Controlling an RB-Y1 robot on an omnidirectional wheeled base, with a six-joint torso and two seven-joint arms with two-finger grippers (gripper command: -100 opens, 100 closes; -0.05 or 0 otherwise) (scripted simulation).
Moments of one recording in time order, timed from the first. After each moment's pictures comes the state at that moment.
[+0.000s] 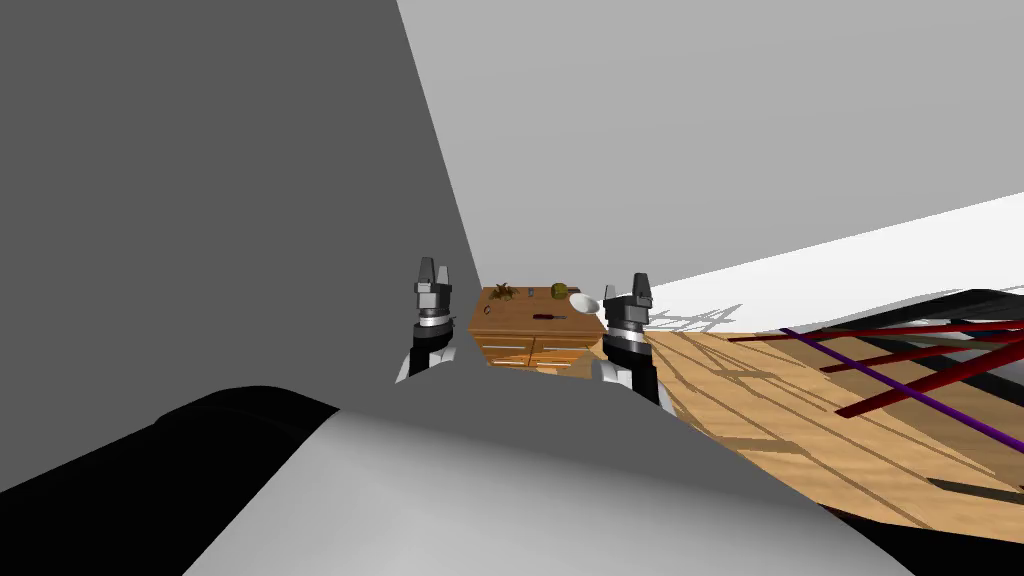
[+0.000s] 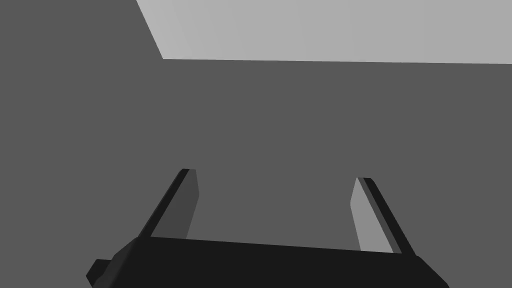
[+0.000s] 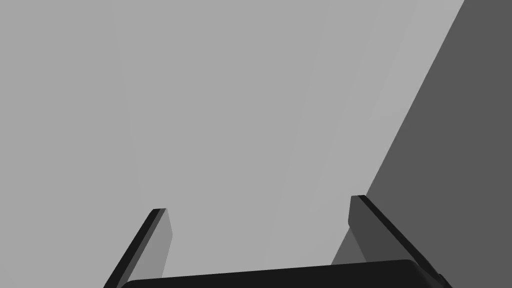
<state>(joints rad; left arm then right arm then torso) 0.53 -0.02 -0.04 -2.38 -0.11 -0.53 -0.14 0.48 0.01 -0.03 -2.23 0.01 -0.41 -0.04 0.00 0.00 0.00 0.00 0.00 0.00</state>
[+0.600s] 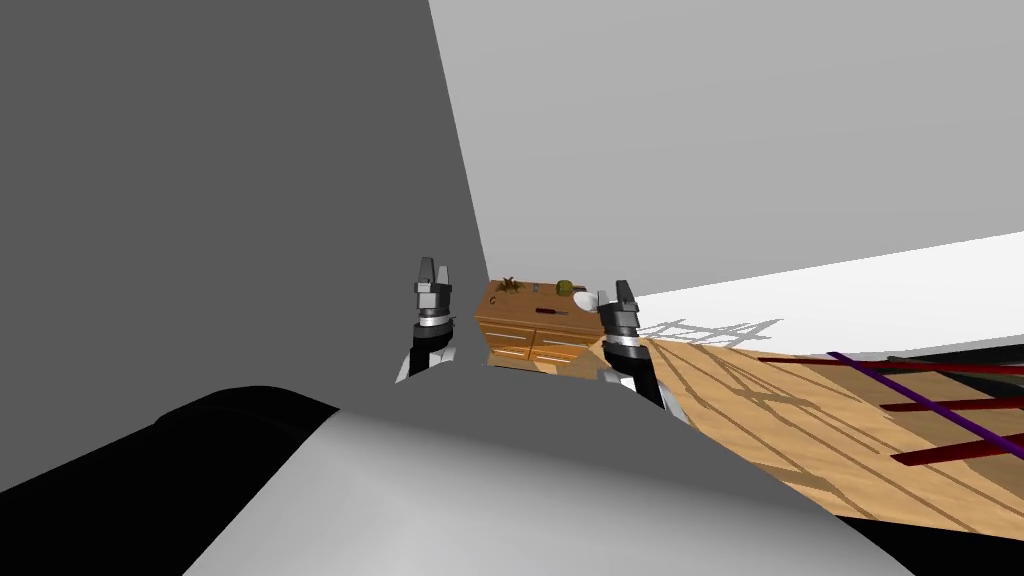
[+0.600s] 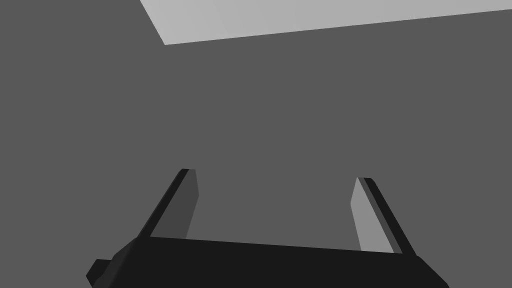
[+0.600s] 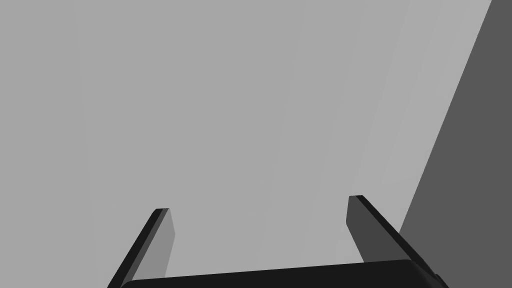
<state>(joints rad) 0.53 -0.02 -0.04 -2.38 -0.11 -0.53 -0.14 0.52 -0.14 0.00 -2.19 0.05 -0.44 -0.05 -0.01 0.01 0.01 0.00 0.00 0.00</state>
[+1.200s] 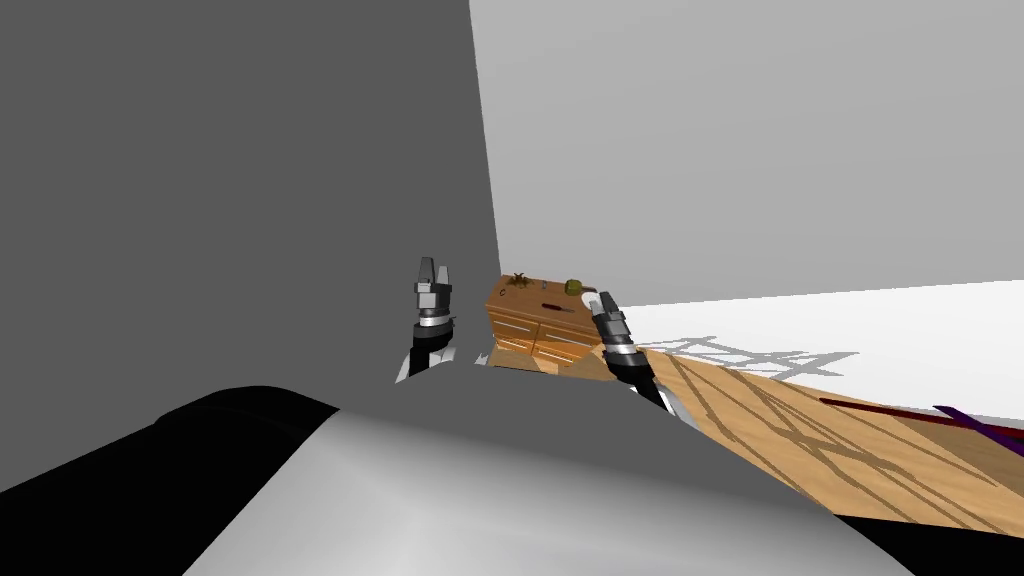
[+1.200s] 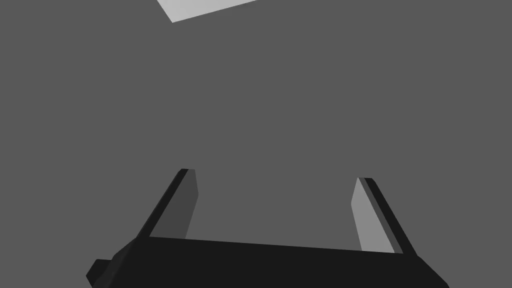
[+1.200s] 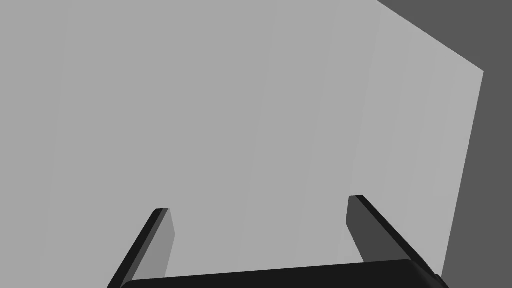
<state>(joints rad) 0.53 -0.02 -0.04 -2.38 -0.11 -0.53 -0.14 0.56 -0.30 0.03 -2.13 0.09 -0.48 -0.06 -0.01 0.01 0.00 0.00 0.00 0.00</state>
